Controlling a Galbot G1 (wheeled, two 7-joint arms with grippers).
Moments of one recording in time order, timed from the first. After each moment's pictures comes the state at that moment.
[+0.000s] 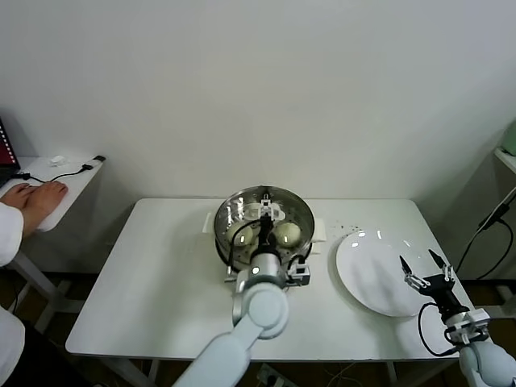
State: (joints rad) left arm 0.85 -1.48 0.20 -1.76 1.58 0.74 0.40; right arm -1.27 1.11 0.78 1.38 0.33 0.26 -0.38
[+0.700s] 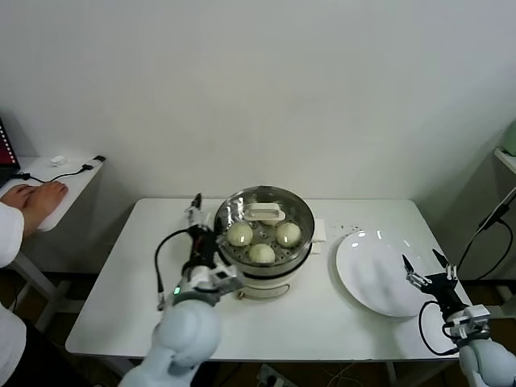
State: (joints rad) left arm 1.12 -1.33 -0.12 -2.10 1.02 0.74 0.15; right arm -1.30 1.11 0.79 1.47 0.30 0.17 -0.31
